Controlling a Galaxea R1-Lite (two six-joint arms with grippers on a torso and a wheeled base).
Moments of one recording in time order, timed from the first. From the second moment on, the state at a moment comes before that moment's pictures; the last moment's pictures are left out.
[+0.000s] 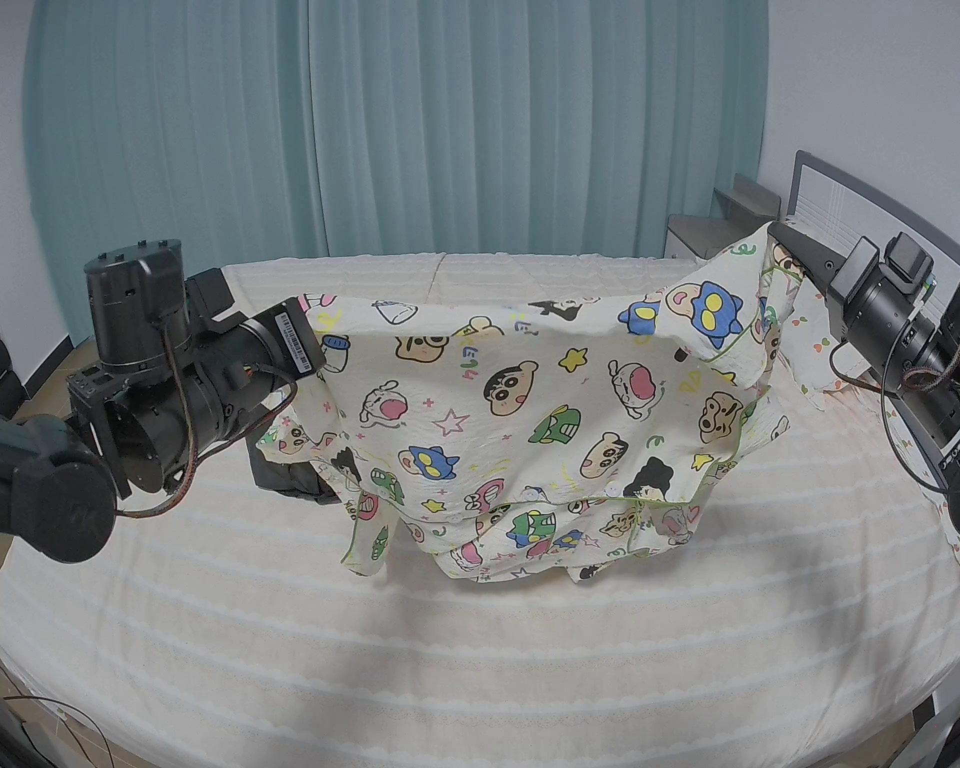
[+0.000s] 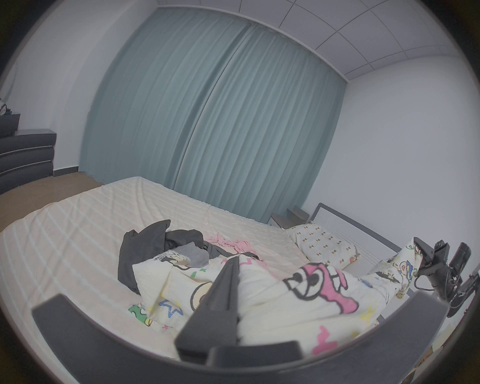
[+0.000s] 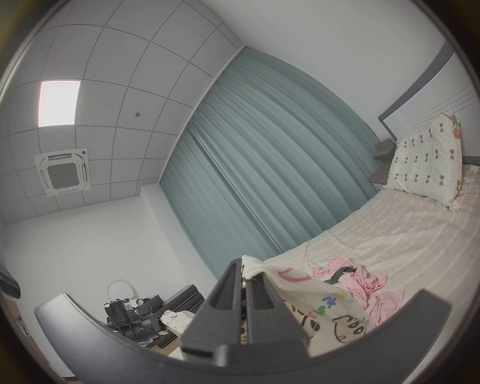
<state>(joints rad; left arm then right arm) -0.46 1.59 -0.85 -0.64 0.24 -0.42 0.28 1.52 -0.71 -1.12 0.22 0.67</state>
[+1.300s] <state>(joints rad) -0.53 1.46 -0.65 -0.64 0.31 -0.52 0.33 1.43 -0.59 -1.13 0.23 0.67</state>
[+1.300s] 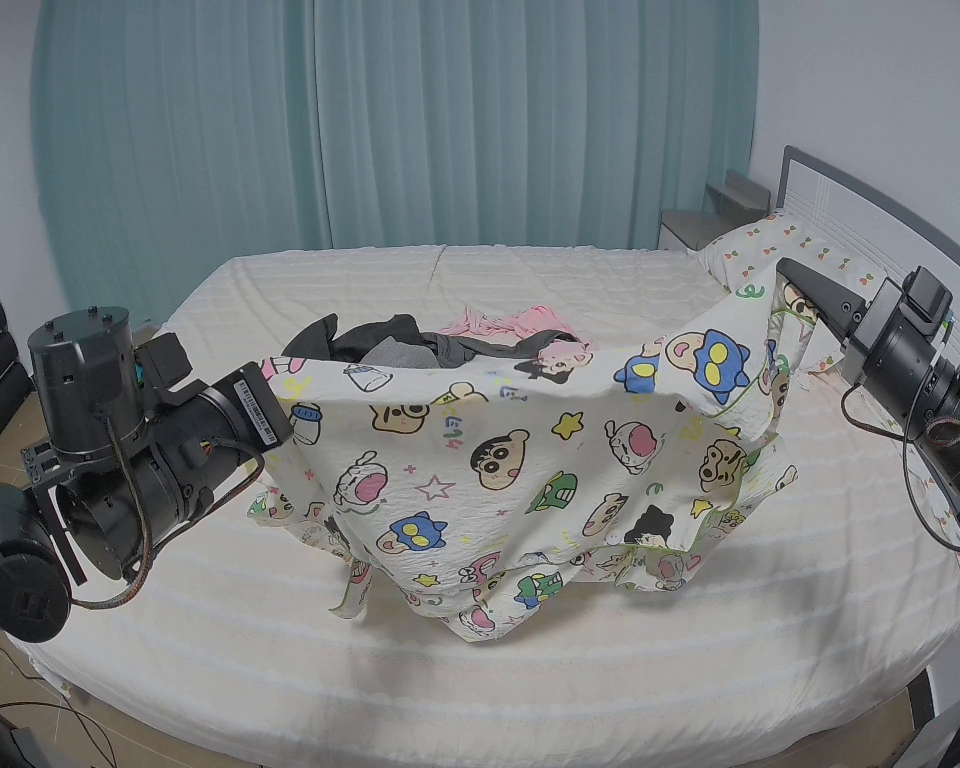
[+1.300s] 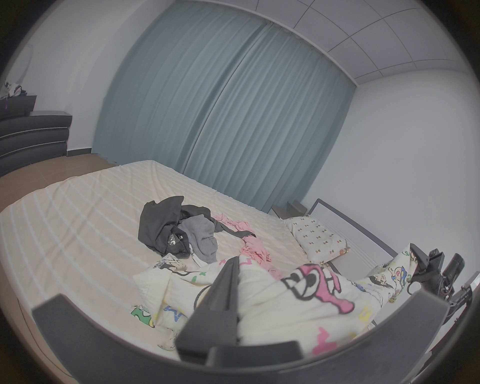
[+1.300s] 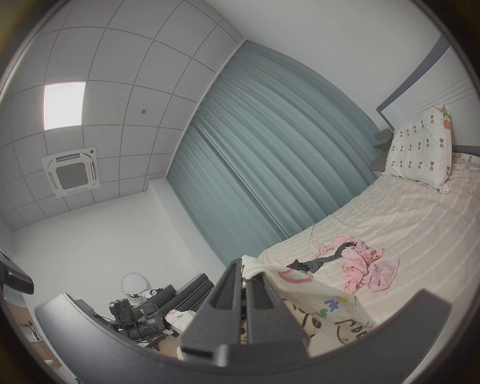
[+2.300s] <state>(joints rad) -0.51 1.42 -0.64 -0.64 0.31 -0.52 0.37 1.42 -0.58 -1.13 0.23 0.67</state>
